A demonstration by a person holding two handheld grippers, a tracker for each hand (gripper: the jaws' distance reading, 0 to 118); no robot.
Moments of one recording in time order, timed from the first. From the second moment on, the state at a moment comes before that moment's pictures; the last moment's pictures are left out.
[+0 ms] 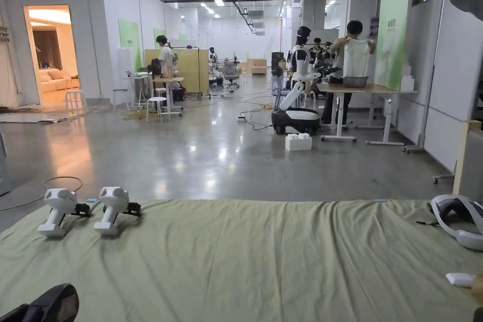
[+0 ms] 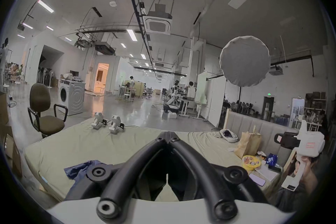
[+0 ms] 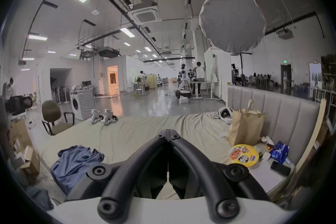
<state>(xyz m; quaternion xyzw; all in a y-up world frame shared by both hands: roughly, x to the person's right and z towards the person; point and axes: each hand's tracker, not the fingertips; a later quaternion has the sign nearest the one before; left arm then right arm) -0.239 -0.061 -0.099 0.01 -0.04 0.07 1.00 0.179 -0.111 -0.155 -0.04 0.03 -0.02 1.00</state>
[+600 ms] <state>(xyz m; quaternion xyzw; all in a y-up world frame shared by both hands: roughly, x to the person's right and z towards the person) -0.241 -0.062 -0.098 0.00 -0.03 0.05 1.00 0.165 -0.107 -0.160 -0.03 0.05 -0.01 1.00</state>
